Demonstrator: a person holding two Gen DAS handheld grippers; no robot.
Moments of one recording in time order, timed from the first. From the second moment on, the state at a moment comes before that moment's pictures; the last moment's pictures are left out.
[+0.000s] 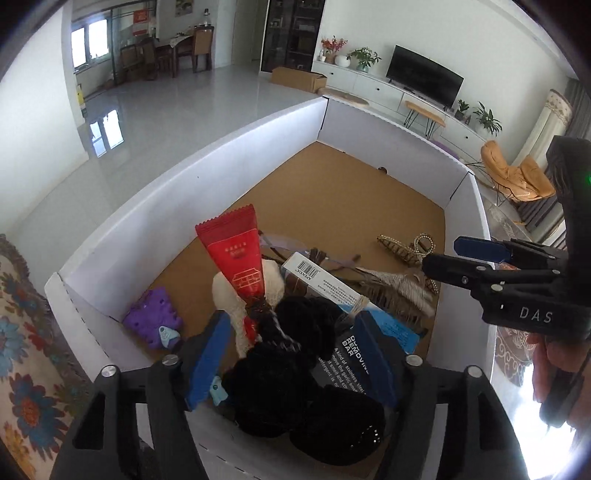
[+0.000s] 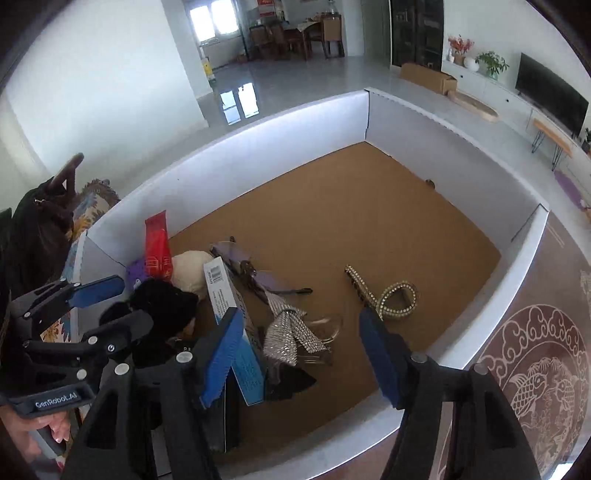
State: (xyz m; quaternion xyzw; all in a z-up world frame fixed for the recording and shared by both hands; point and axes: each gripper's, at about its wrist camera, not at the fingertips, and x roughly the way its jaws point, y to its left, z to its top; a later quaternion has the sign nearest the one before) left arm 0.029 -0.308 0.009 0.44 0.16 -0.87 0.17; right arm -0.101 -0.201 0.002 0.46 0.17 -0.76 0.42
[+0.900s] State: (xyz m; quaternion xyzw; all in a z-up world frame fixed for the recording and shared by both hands) left arm 0.089 -0.288 0.071 0.37 0.17 -0.83 0.38; right arm -0.075 -0.169 0.076 0.43 0.20 -0.80 0.38
